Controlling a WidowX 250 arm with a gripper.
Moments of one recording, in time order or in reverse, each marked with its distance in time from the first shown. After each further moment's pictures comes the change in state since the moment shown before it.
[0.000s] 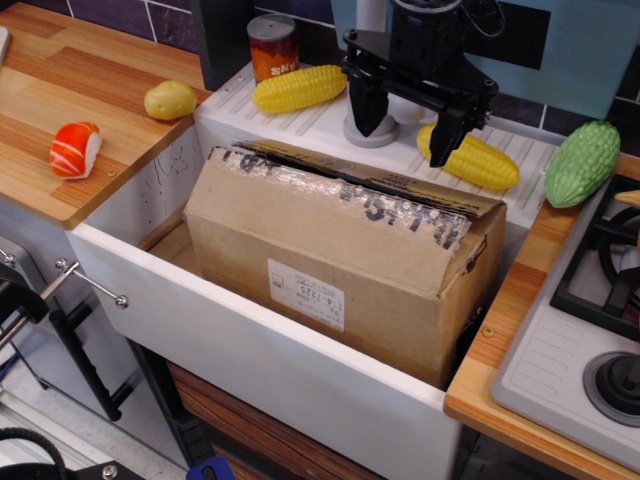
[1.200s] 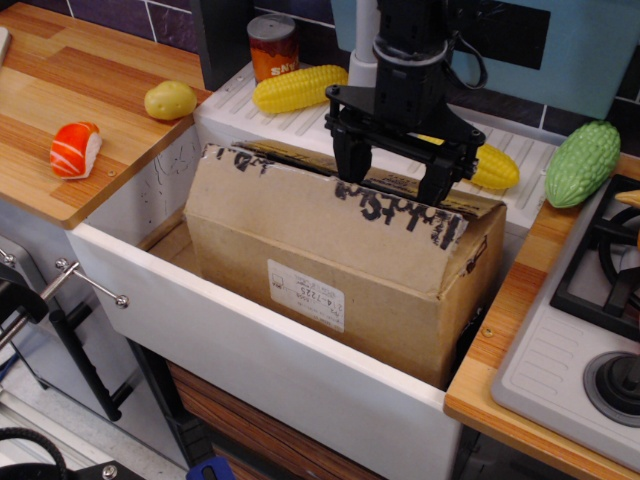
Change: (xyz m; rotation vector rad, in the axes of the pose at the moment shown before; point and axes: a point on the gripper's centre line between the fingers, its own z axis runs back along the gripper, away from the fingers) arm -0.037 -0.016 -0.013 -0.033 0.101 0.056
